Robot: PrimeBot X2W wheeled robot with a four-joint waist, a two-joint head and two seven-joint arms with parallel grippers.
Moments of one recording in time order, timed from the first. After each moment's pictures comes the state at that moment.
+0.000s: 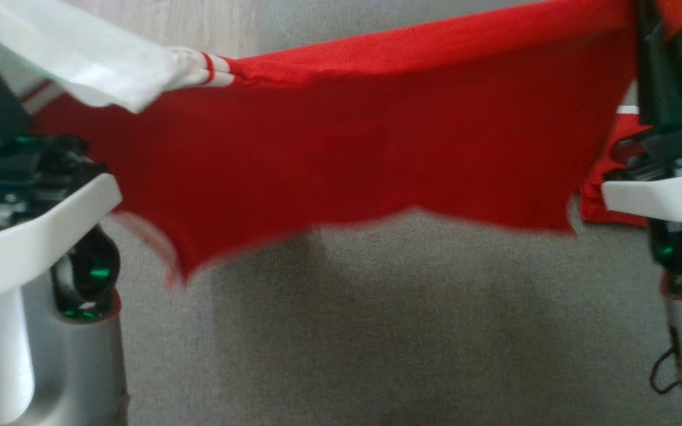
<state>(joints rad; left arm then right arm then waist) -0.45 0.04 0.03 -0.28 -0.37 -0.05 -0.25 -0.43 -0.26 0.12 -0.15 0.28 0.13 -0.06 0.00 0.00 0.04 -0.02</state>
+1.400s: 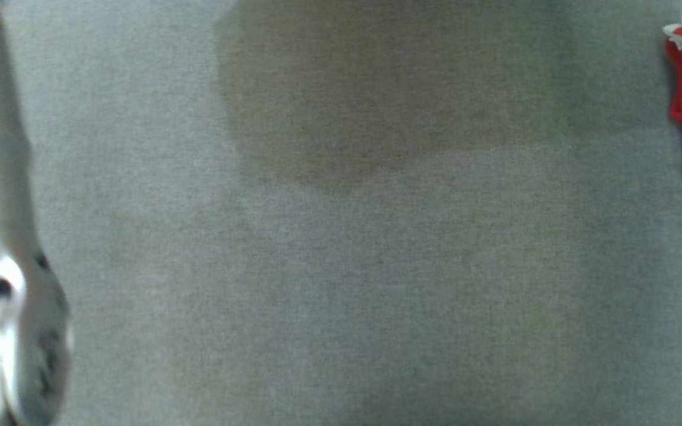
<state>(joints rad) -1.27 0.18 0.03 0.62 -0.36 -0.11 -0.26 -1.26 -0.31 0.24 0.74 0.22 0.13 -0.23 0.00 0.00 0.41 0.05</state>
